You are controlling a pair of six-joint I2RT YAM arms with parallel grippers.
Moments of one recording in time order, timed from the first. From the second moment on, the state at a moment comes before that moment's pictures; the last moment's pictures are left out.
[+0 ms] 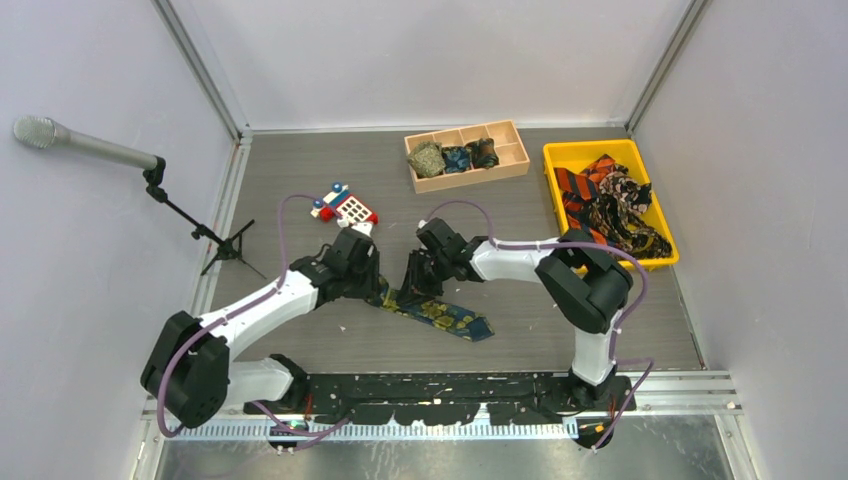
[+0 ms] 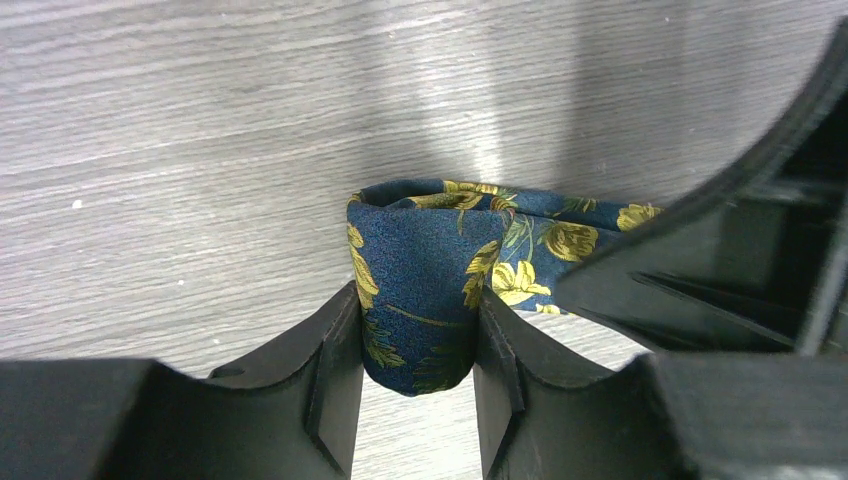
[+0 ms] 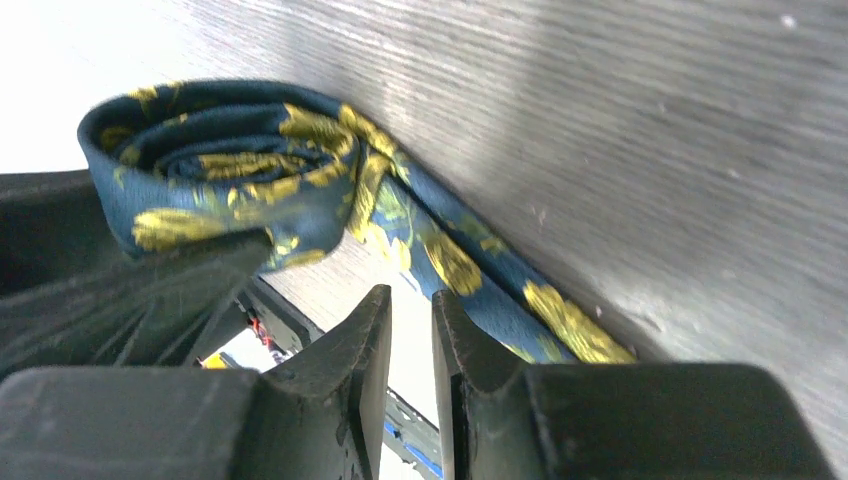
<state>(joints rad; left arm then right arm) -0.60 1.22 0.68 -0.43 -0.09 -0.49 0.84 1.90 1.08 -0.11 -0.40 0.96</state>
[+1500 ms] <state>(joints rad) -1.08 1.72 1.00 -0.65 -0.86 -0.45 0.63 1.54 0.81 -0.16 -0.29 0.96</state>
